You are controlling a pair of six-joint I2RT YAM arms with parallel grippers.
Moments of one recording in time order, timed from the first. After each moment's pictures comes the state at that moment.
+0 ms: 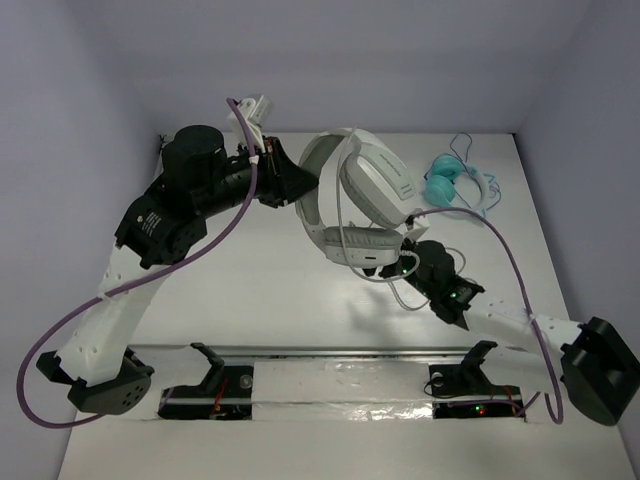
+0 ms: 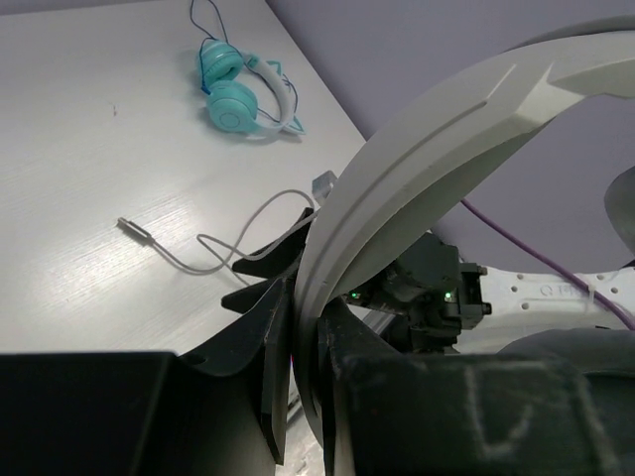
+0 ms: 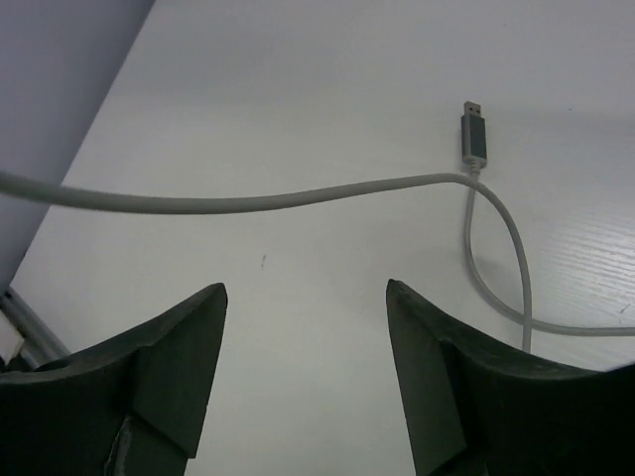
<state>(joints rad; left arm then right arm) -0.65 1.20 1.74 -0.75 0.26 -0.50 0.73 1.06 0.44 0.39 0.10 0.57</state>
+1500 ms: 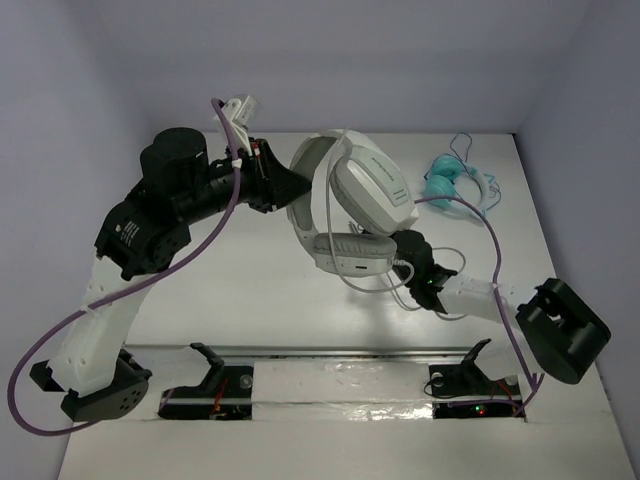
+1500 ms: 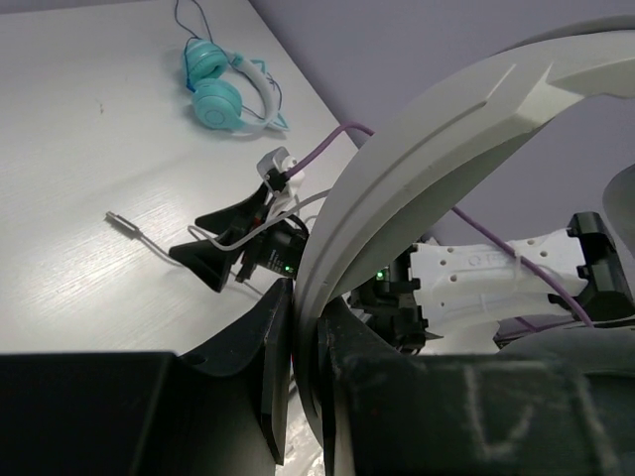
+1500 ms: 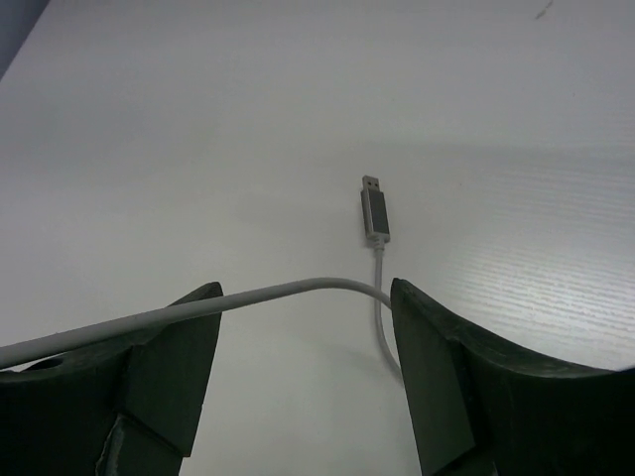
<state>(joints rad) -0.65 1.17 1.81 -0.84 0.28 -0.51 0.73 1.35 0.54 0.54 0.33 0.44</state>
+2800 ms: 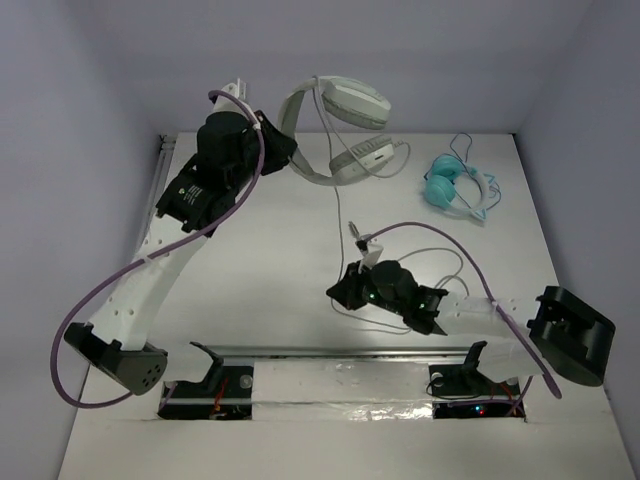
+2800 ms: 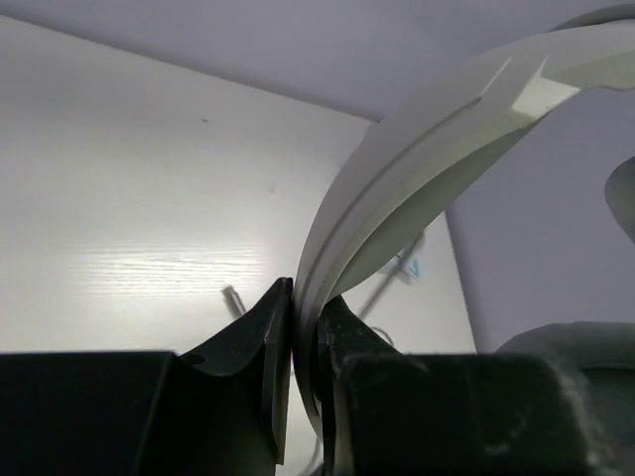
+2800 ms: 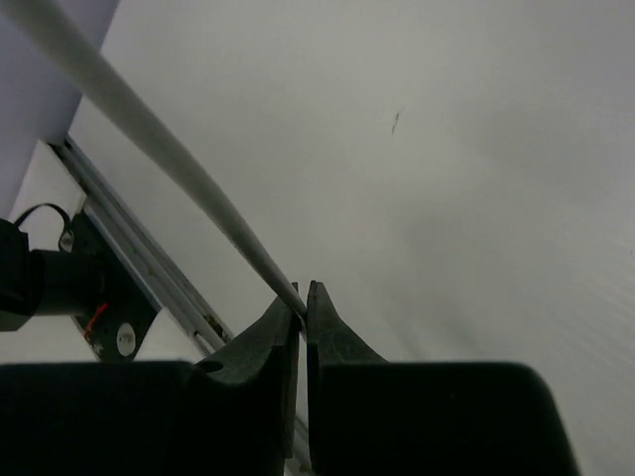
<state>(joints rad) -0.54 1.32 1.64 -0.56 -0.10 -0.69 1.00 1.30 0.50 0.44 0.06 0.69</state>
